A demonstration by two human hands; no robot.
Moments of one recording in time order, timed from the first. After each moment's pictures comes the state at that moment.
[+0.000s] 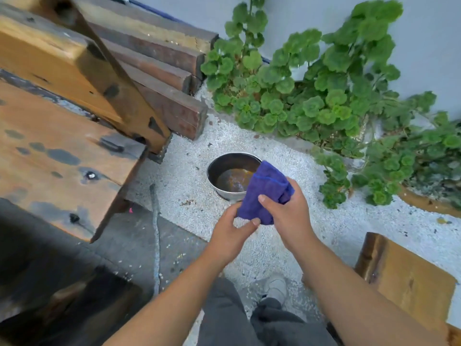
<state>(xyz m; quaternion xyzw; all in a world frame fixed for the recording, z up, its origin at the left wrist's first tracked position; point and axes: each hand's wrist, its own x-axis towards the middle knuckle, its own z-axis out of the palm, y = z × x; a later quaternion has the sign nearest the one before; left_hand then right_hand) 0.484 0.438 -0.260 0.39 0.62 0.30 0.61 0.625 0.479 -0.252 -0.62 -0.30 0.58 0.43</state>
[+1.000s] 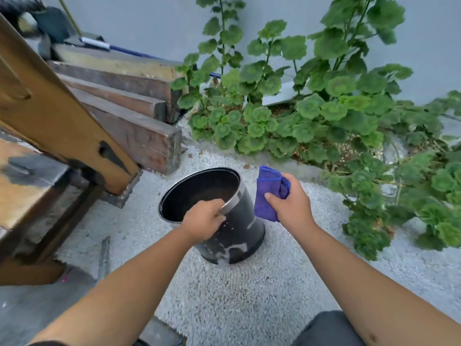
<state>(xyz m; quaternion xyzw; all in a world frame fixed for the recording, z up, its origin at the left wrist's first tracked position) 0.486 0.600 -0.585 0.73 0.63 0.04 0.27 0.721 0.599 -0.565 -0.66 -0.46 0.43 0.41</state>
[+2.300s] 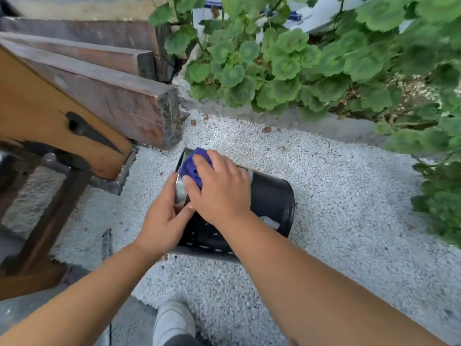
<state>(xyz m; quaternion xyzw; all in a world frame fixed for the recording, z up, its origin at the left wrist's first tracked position) 0.382 0.601 -0.654 0.64 0.63 0.25 0.35 0.527 0.644 -0.656 -0.63 -0.72 0.15 0.24</state>
